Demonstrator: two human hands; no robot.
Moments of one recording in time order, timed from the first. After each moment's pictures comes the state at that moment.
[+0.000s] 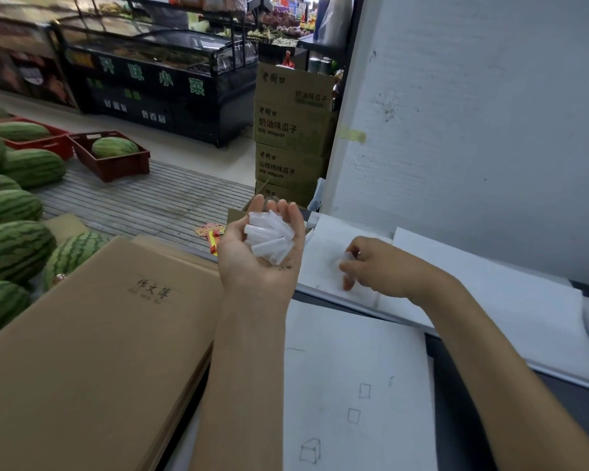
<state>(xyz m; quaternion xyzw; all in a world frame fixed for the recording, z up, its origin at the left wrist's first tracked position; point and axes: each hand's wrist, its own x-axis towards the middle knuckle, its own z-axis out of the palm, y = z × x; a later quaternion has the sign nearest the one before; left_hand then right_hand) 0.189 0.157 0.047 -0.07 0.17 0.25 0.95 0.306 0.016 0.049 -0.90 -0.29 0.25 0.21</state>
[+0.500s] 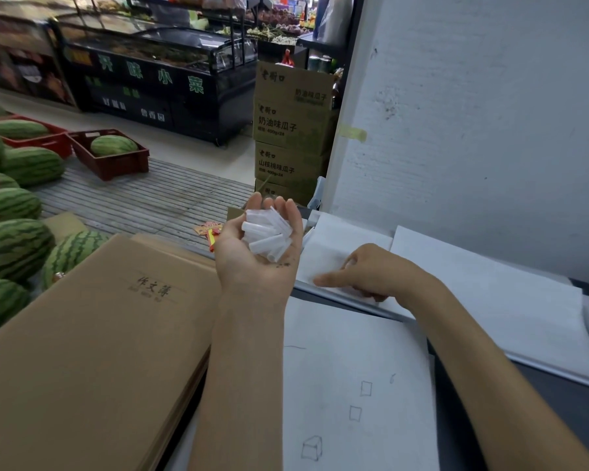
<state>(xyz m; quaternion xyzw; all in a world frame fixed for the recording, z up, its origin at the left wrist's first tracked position) 0.185 0.156 0.048 -0.06 0.17 0.26 0.95 0.308 0.029 0.031 -0.91 -0.20 0.29 0.20</state>
